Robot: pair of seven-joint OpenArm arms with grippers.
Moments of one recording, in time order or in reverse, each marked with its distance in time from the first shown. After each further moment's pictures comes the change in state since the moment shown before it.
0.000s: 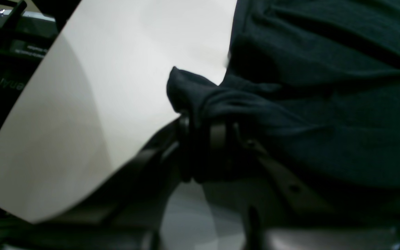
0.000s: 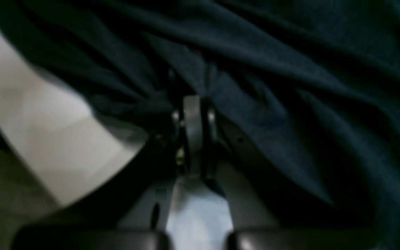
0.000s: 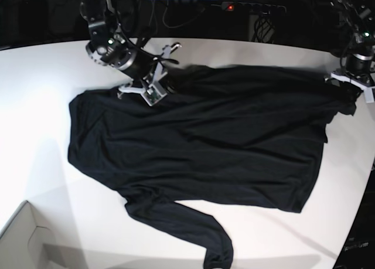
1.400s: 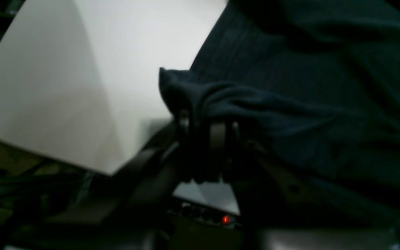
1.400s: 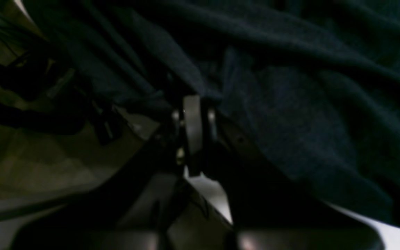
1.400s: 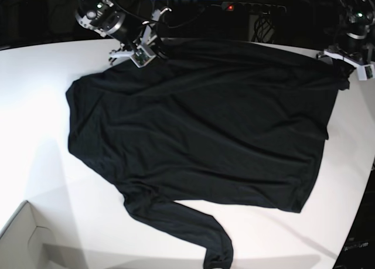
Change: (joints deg) left arm 7.8 2.7 -0.4 1.1 -0.6 0.0 0.0; right arm -14.3 4.9 0.2 4.6 0.2 0.0 8.5
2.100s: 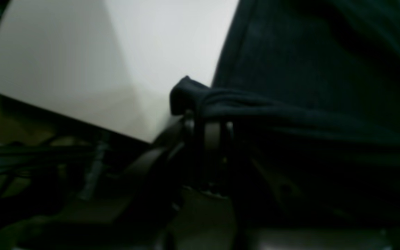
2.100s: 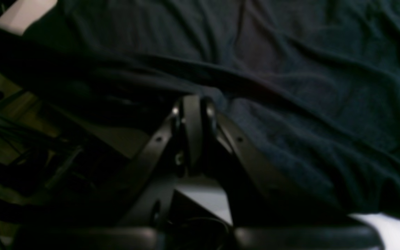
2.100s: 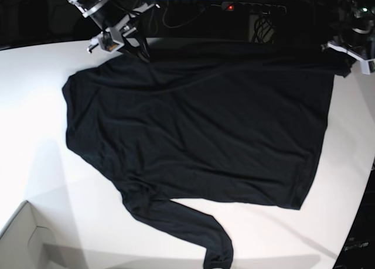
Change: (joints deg) left arm 1.1 0.2 -4.1 2.6 -0.1 -0.2 7.7; right arm -9.7 -3.3 9.5 1.7 0.4 0.0 24.5
